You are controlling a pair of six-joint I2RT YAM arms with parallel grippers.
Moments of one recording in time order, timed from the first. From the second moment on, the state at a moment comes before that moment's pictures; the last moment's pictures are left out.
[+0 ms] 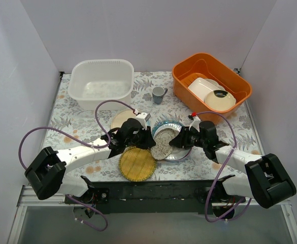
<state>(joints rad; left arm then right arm) -0.86 1.32 0.72 0.01 0.10 -0.59 0.44 1.24 0.35 0.36 -0.52 0.55</state>
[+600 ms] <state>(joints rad) -0.86 1.42 0.72 0.01 0.24 -0.58 0.44 1.14 0.34 0.38 -0.54 0.55</state>
